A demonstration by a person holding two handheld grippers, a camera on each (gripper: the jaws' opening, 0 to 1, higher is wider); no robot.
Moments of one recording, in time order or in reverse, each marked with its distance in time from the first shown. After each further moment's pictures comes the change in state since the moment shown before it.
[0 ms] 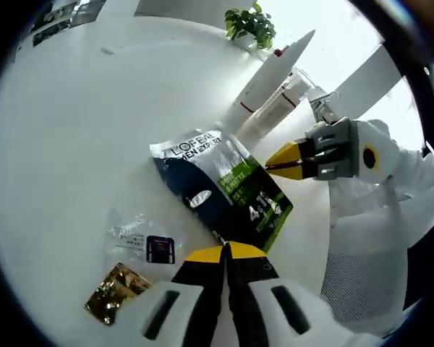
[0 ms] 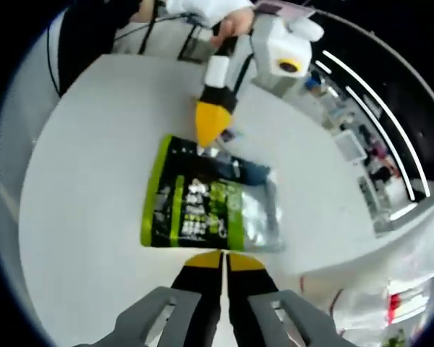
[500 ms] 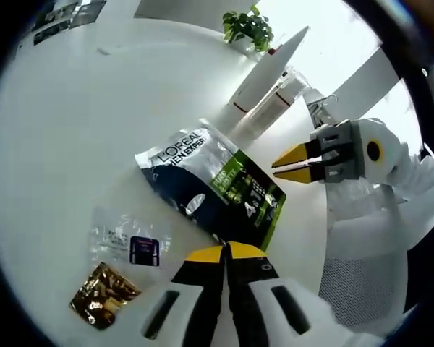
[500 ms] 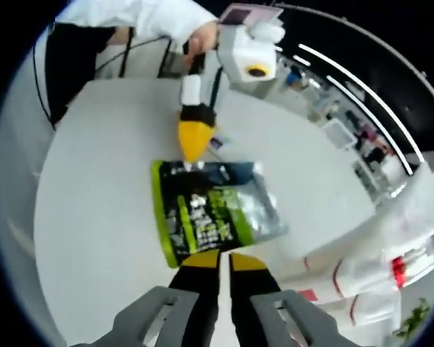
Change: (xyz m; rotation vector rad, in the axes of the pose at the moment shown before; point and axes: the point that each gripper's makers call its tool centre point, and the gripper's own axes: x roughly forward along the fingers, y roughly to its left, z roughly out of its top) left arm 0.008 0.000 0.005 -0.007 -0.024 -0.018; right arm -0.018 0.007 0.001 0.197 -0.054 -0.013
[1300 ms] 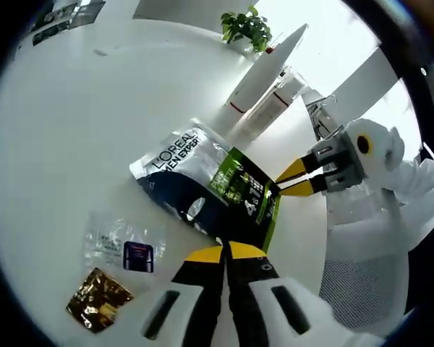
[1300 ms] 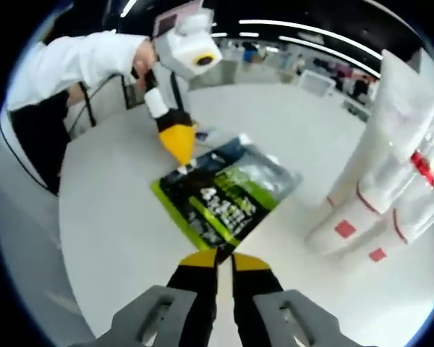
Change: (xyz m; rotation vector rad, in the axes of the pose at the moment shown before) left arm 0.005 -0.001 0.002 0.009 -0.007 -0.001; right arm -0.004 0.022 -0.023 0.382 0.039 0.066
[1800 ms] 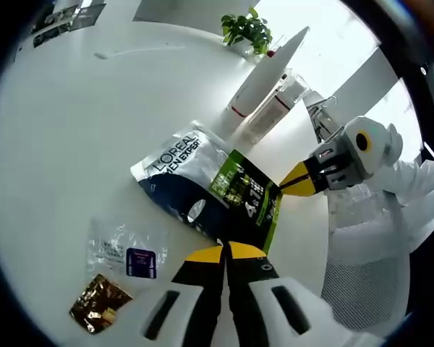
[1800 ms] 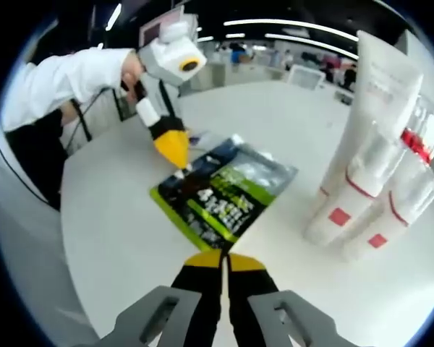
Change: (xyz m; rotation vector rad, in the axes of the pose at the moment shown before) left arm 0.001 -0.002 0.005 0.003 -0.016 0.010; right arm -0.003 -0.006 0.000 0.087 -0.022 -0.006
